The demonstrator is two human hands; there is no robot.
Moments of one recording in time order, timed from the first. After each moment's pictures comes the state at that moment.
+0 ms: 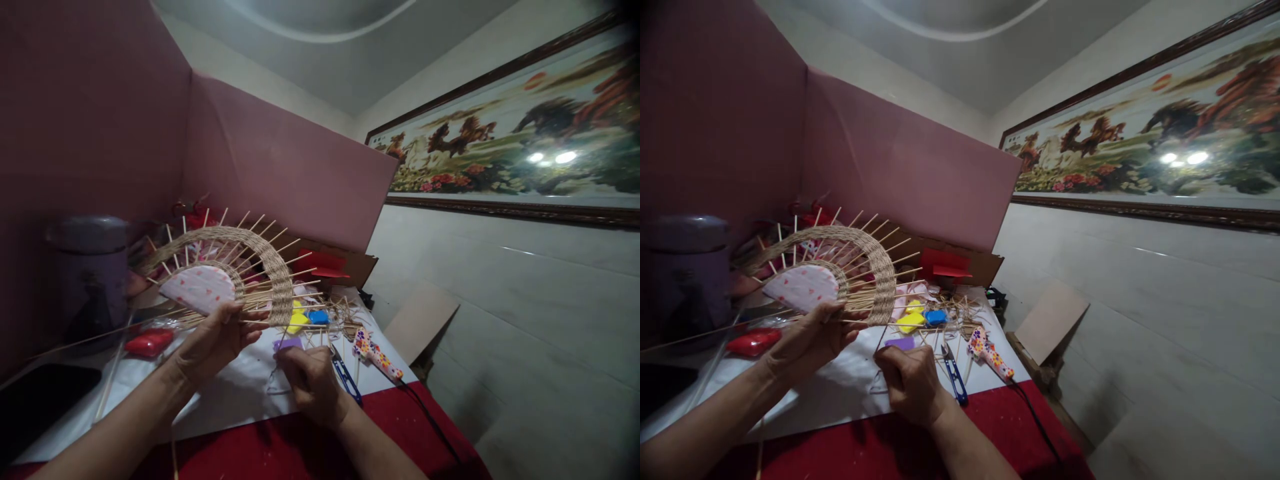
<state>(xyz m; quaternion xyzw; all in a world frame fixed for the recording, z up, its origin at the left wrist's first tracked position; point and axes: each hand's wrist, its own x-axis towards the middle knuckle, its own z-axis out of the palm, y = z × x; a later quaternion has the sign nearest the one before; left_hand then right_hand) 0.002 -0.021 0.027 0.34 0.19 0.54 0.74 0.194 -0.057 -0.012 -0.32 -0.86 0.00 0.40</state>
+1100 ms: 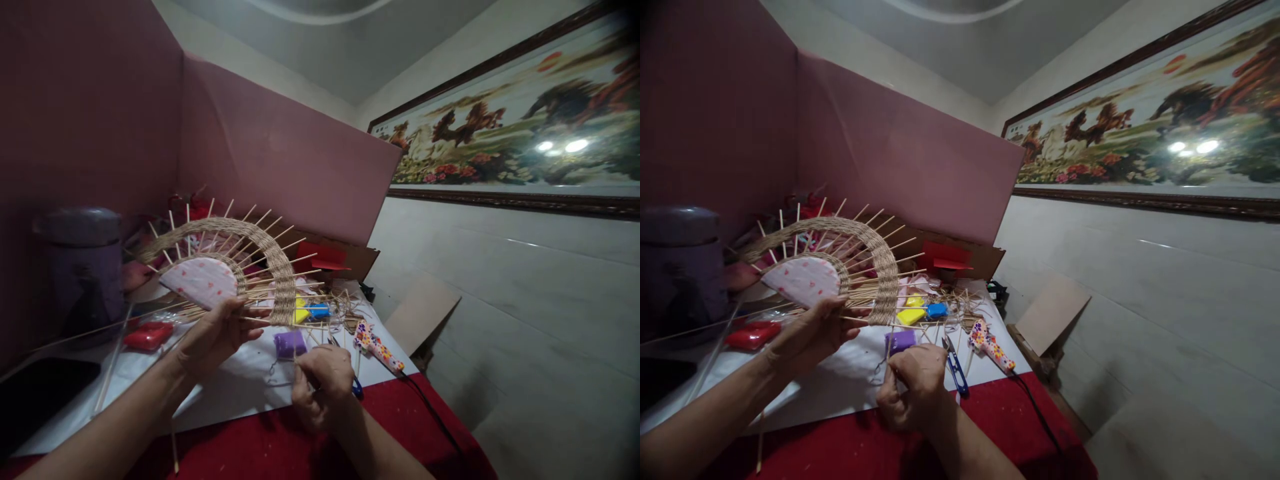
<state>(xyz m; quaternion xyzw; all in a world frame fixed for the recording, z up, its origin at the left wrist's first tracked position) 0.004 -0.017 0.021 0.36 0.21 0.54 0.73 0.194 -0.076 -0.004 -0.23 -0.78 -0.17 0.55</state>
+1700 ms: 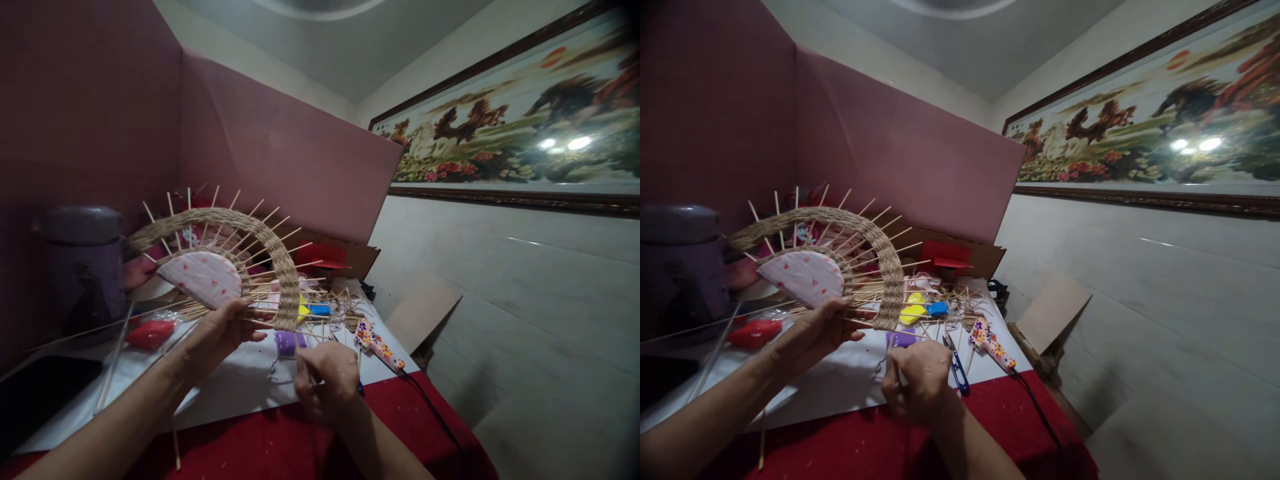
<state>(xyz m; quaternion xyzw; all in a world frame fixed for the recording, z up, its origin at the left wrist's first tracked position) 0.005 -0.014 0.016 0.41 0.22 0.51 0.72 0.199 -0.077 -0.001 -0.25 -0.79 -0.22 0.52</state>
